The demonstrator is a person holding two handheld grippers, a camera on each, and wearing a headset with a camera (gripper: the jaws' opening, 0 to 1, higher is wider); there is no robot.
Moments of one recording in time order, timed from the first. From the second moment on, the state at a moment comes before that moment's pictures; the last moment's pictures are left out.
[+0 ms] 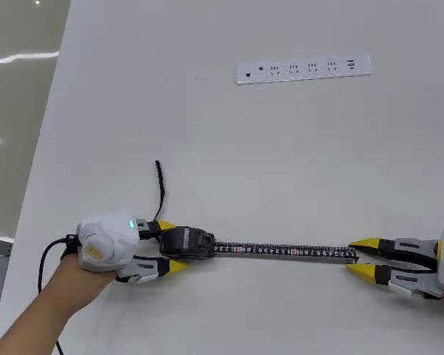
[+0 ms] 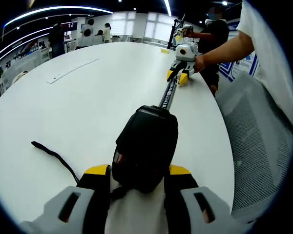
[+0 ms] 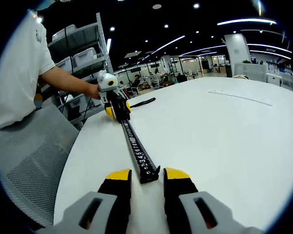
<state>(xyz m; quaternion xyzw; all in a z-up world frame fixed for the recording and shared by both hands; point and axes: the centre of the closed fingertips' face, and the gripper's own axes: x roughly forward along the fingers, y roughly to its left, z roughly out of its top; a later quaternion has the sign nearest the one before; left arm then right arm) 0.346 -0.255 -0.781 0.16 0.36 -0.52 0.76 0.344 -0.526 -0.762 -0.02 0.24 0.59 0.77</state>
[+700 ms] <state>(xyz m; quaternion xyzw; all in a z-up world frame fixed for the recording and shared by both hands) 0.345 -0.249 -0.777 0.13 0.37 -0.49 0.78 0.347 -0.528 -0.760 0.01 0.25 0.56 0.79</state>
